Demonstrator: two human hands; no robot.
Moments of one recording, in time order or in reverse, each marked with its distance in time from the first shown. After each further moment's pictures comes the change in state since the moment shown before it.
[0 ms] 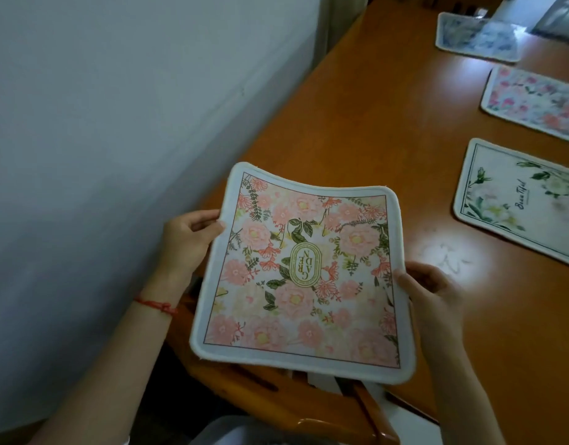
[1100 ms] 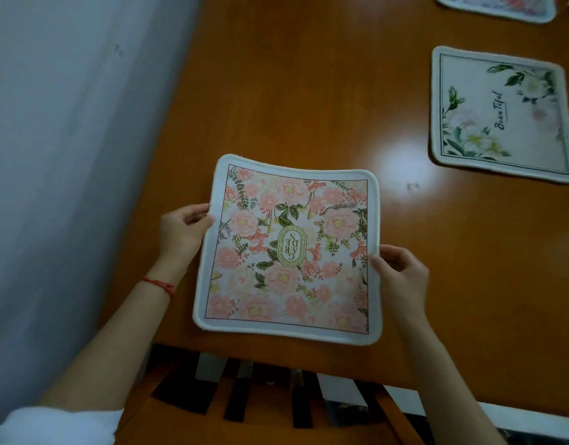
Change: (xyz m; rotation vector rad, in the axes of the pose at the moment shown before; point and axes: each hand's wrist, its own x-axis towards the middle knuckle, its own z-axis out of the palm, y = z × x) left_hand 0.149 -0.055 0.116 0.280 -0.346 -0.015; right_hand 0.088 0.083 0.041 -0.184 0.290 0.223
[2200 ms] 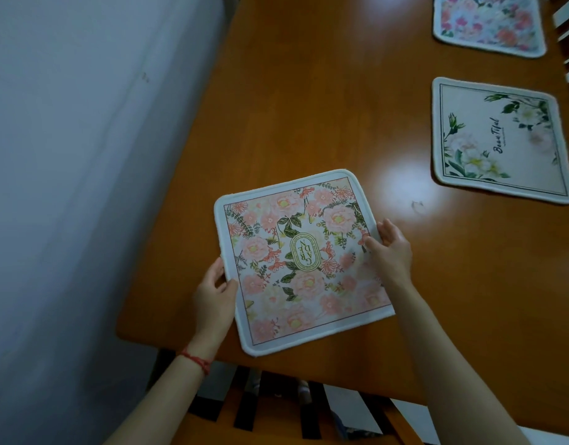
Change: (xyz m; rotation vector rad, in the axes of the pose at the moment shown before) left_hand -0.085 -0.028 0.017 -0.145 0.017 -0.141; right_hand 0.048 -0.020 0.031 -0.018 -0.061 -0.017
